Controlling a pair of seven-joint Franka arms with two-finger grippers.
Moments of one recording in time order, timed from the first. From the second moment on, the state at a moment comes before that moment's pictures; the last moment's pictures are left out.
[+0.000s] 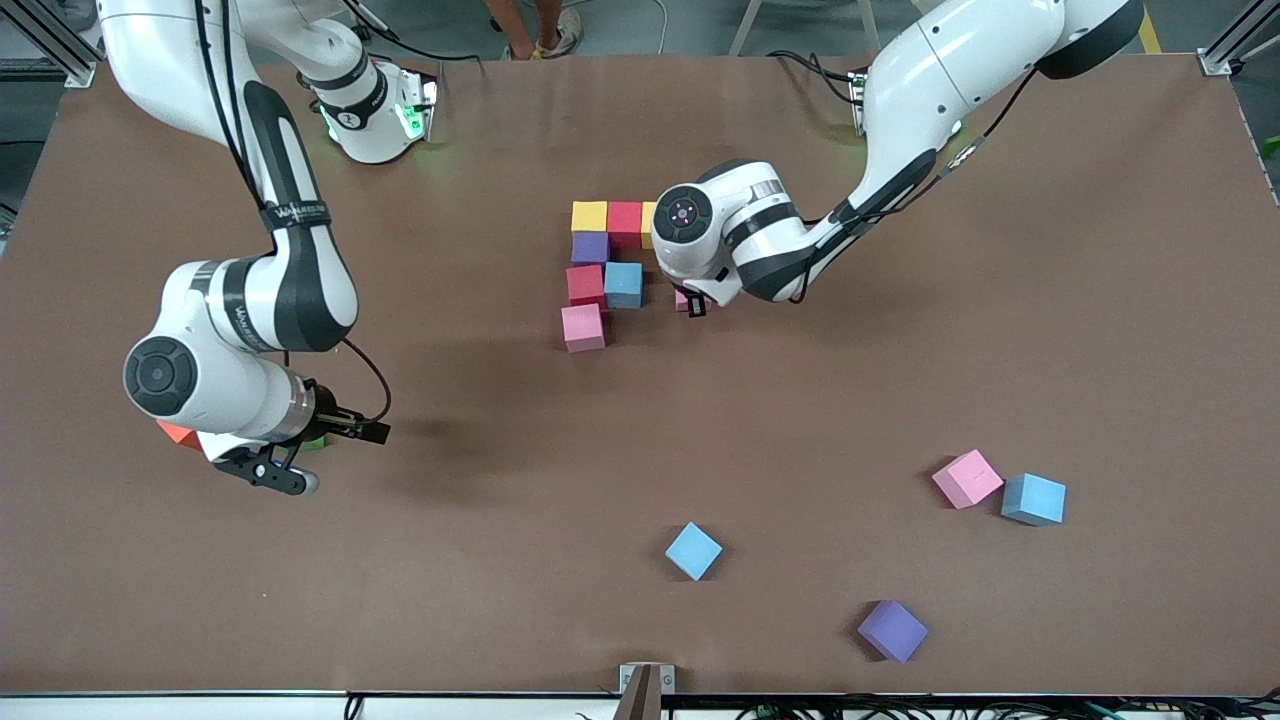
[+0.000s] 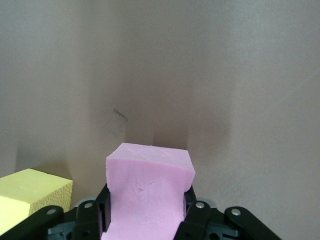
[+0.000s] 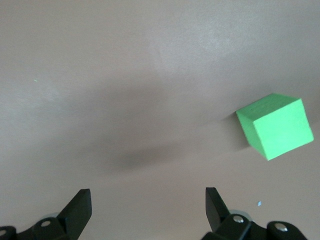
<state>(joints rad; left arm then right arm) -0.12 0.72 -0.83 -1.87 0.51 2.13 -2.84 0.43 0.51 -0.34 -1.64 0.25 1.99 0.28</state>
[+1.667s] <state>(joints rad) -0.30 0.74 -0.74 -1.81 0.54 2.17 -2.88 0.23 0.65 -0.34 -1.65 0.18 2.06 -0.41</state>
